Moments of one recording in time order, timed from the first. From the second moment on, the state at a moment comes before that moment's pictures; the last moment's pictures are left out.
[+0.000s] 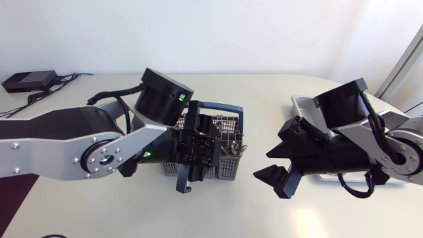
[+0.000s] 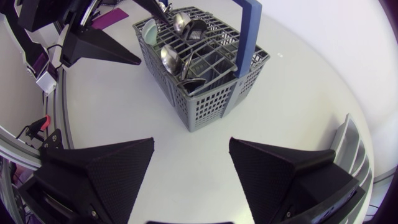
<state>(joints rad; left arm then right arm) -0.82 1.49 0.91 -0.15 0.05 1.14 0.42 1.17 0.68 -0.45 -0.31 -0.37</state>
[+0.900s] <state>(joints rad) -0.82 1.60 0.95 -0.08 0.03 1.35 0.40 1.17 0.61 -0.40 -0.31 -0.42</state>
